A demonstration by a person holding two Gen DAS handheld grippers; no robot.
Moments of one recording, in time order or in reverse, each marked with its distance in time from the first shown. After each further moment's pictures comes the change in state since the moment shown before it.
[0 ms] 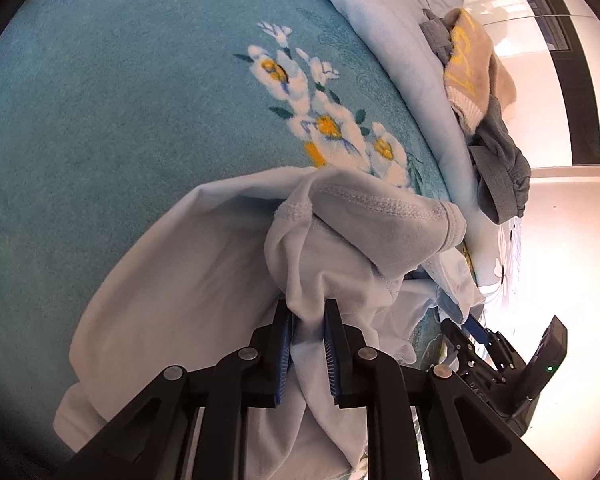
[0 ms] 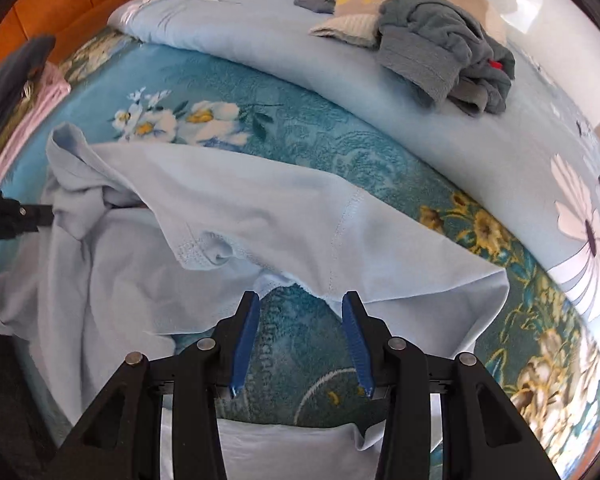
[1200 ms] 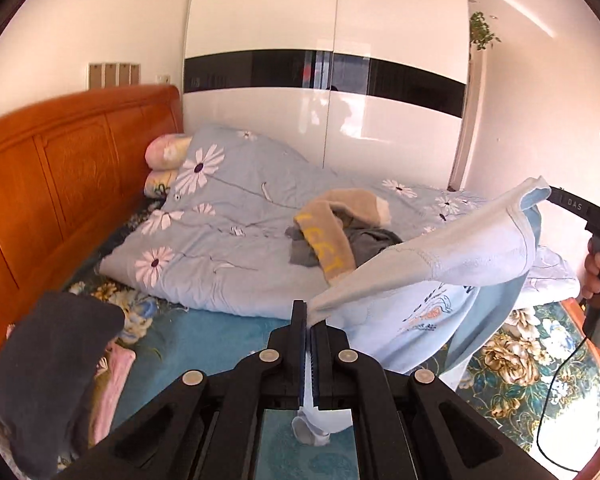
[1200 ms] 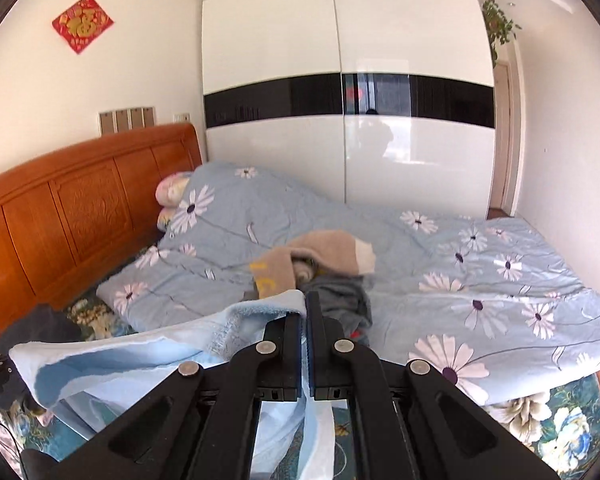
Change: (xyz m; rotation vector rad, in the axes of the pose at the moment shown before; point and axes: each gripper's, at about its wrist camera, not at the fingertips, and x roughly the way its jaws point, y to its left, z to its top) left arm -0.300 -0.186 -0.104 0.893 -0.725 0.194; right arm -0.354 -0.064 0.038 0.410 -0.806 -0.134
